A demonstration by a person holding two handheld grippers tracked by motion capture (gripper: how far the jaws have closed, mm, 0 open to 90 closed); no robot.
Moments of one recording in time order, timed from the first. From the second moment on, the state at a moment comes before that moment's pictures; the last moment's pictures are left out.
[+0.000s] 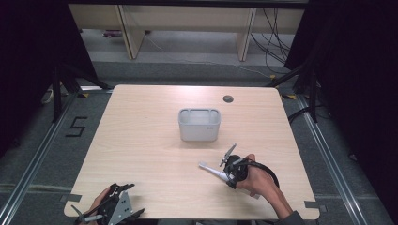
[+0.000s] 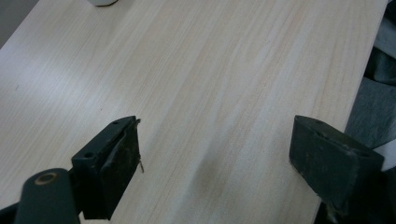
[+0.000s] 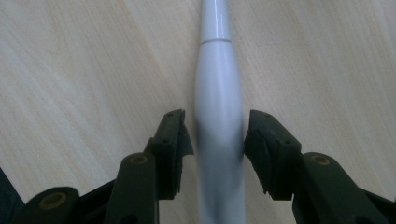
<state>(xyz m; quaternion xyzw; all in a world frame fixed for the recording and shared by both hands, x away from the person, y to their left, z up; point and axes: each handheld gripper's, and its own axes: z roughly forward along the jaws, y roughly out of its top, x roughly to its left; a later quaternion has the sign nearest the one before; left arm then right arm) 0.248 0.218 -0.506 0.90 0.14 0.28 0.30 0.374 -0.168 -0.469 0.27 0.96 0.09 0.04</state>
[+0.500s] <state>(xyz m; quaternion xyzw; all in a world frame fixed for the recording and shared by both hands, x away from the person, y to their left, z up) 0.248 0.218 -0.506 0.90 0.14 0.28 0.30 0.387 -0.161 -0.473 0.24 0.97 0.04 0.03</state>
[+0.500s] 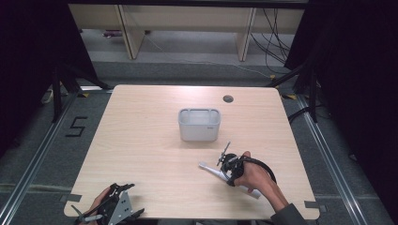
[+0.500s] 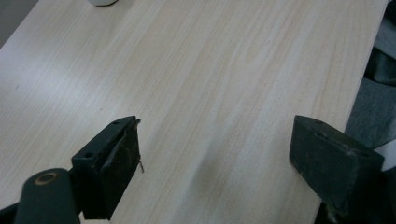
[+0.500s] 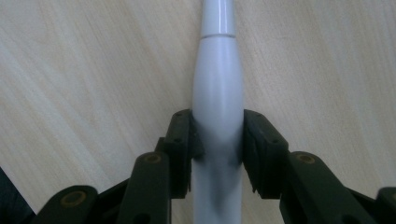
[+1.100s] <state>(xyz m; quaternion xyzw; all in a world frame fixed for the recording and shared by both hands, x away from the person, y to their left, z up) 0.248 0.218 -0.506 0.90 0.14 0.28 0.30 0.392 -0.151 -0.475 0.24 0.97 0.01 0.02</state>
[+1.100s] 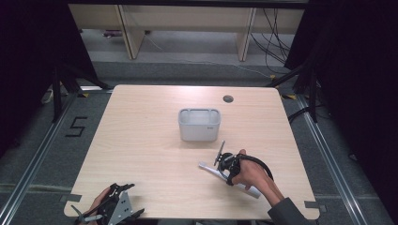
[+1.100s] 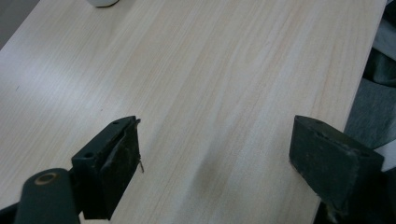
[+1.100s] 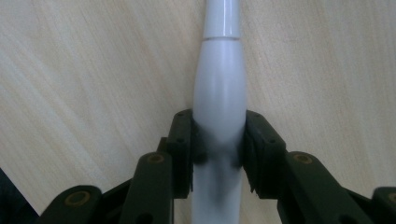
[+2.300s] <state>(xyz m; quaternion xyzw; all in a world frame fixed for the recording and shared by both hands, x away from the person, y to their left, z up) 0.248 0.219 -0.505 0.90 0.14 0.28 0.30 0.382 -0.206 -0.402 0.30 0.91 0.27 0.10</state>
